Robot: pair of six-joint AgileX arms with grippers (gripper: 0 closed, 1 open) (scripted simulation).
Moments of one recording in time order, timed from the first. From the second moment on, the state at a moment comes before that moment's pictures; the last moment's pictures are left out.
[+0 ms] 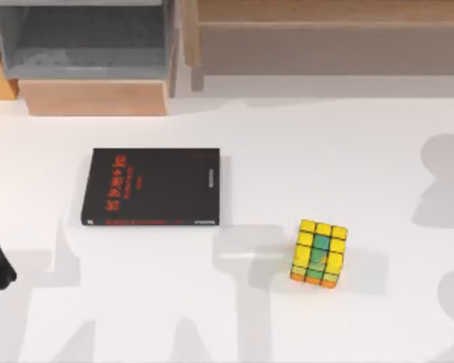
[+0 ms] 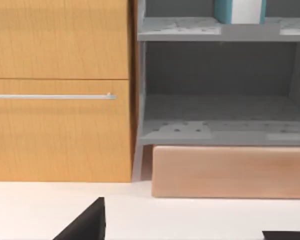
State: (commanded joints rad) left arm 0.00 0.00 0.00 0.00 0.00 0.00; right arm -0.45 1.94 0.67 1.25 -0.42 0.00
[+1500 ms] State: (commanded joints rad) left arm 0.00 0.00 0.00 0.00 0.00 0.00; right arm -0.46 2.05 0.66 1.37 -0.42 0.00
